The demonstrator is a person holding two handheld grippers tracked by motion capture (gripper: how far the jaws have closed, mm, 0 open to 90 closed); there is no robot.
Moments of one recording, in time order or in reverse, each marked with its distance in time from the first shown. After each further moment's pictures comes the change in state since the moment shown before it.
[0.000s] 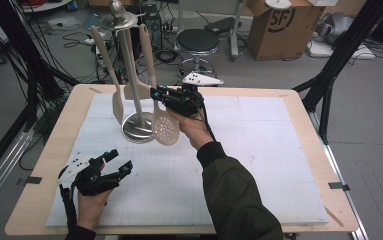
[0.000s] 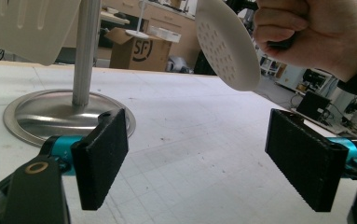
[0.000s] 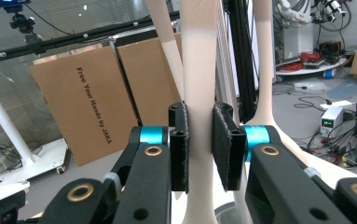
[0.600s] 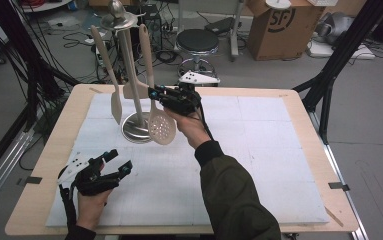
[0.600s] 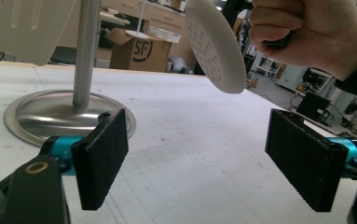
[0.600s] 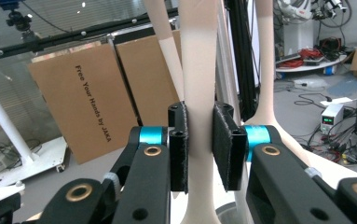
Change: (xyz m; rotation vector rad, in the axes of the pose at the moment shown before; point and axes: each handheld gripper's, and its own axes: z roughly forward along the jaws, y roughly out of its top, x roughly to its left) left arm 0.000 0.000 -0.001 -0.002 -0.001 -0.004; right arm -0.001 0.000 0.007 0.010 -0.007 0.007
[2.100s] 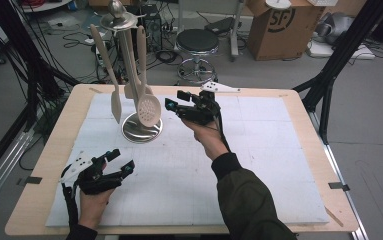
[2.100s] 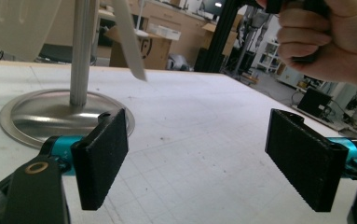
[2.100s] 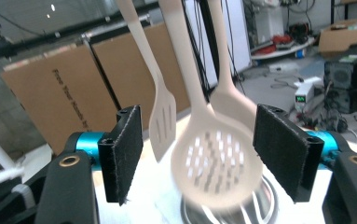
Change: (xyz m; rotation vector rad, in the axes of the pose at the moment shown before) left arm -0.002 -0.002 0.008 0.022 0.000 0.013; right arm -0.007 -0.016 -0.053 0.030 -0.105 0.065
